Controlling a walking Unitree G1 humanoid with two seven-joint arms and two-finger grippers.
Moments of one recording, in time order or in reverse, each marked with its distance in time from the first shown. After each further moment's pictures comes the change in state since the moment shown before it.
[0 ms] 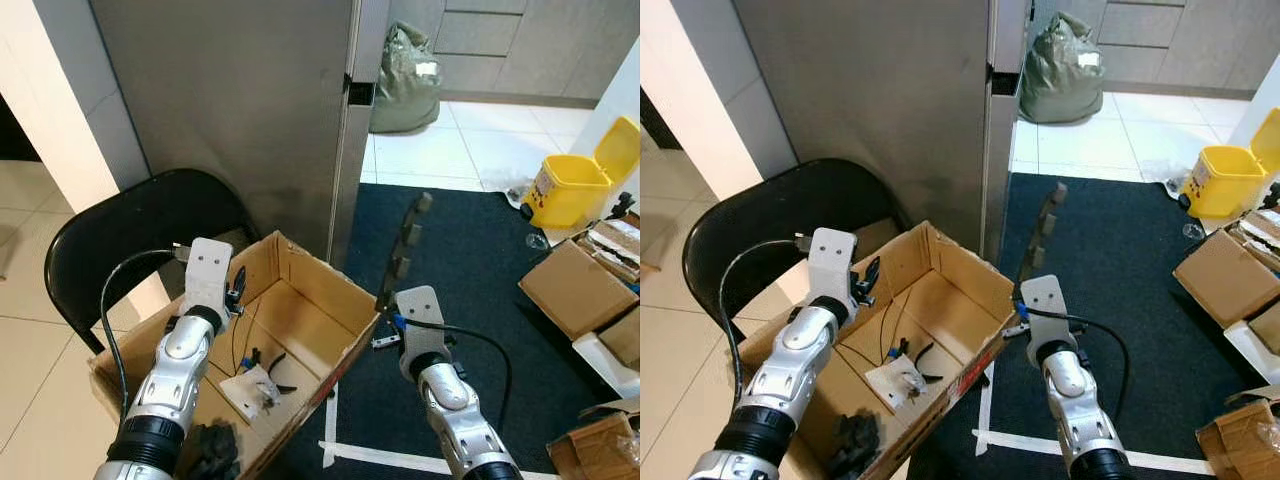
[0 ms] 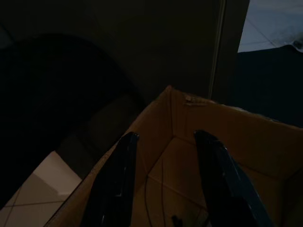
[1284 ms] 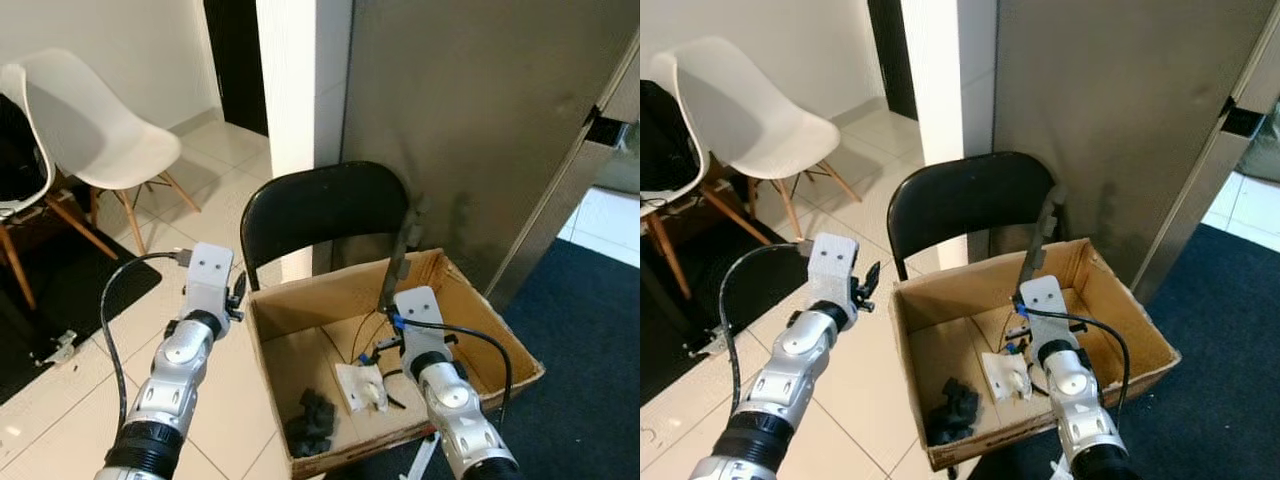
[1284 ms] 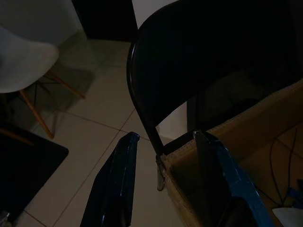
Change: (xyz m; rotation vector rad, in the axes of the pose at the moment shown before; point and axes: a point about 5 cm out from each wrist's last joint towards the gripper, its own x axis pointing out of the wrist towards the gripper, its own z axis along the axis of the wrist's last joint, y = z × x) left arm -0.004 0.002 -0.004 0.008 0.013 -0.007; right arm 0.004 0.002 -0.001 0.003 -0.002 0.001
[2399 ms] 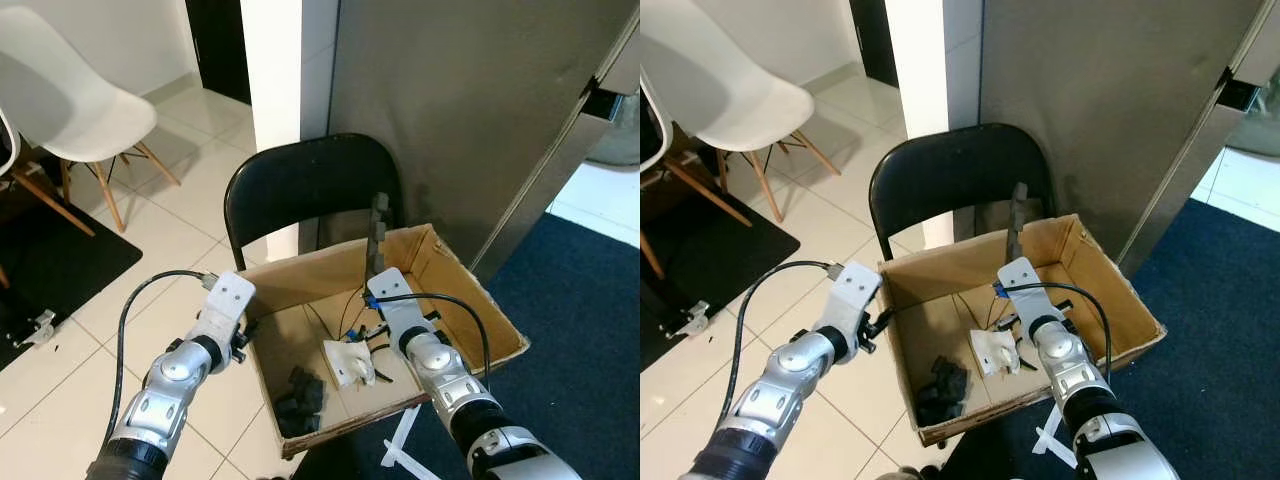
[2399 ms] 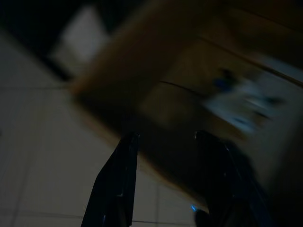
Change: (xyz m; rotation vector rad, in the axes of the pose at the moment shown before) left arm -0.026 -0.022 -0.025 0.174 0.223 -0.401; right arm 0.037 -0.004 0.004 -0.190 0.140 0.066
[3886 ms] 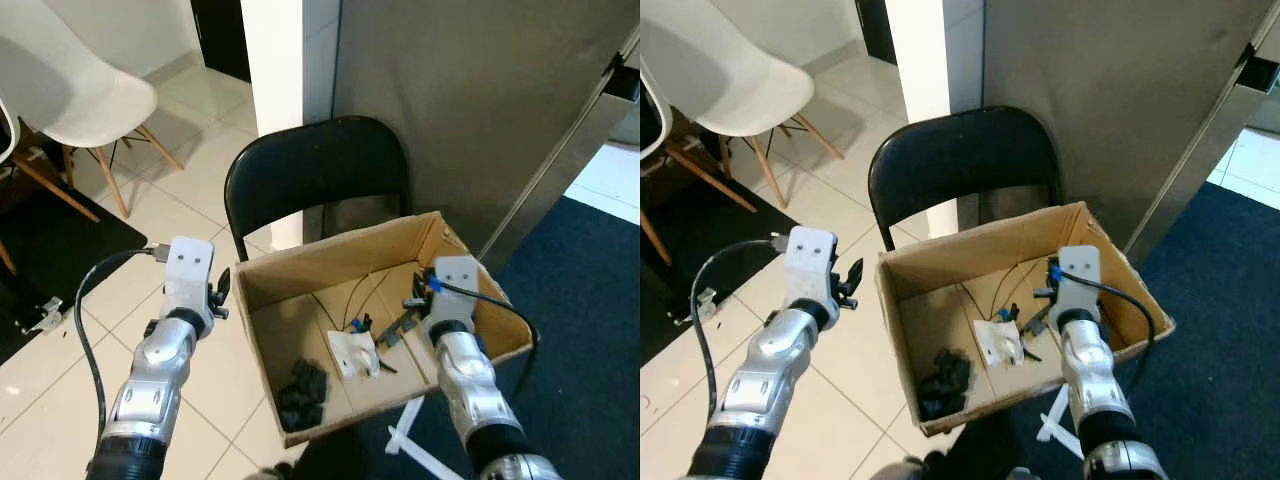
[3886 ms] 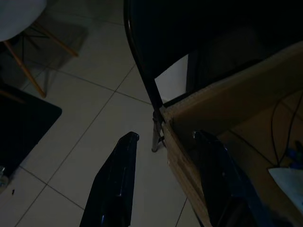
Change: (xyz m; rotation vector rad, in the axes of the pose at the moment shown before) left arm -0.015 0.041 0.022 -0.226 -0.180 0.450; right arm -0.031 -0.023 0.000 0.393 -0.264 -0.204
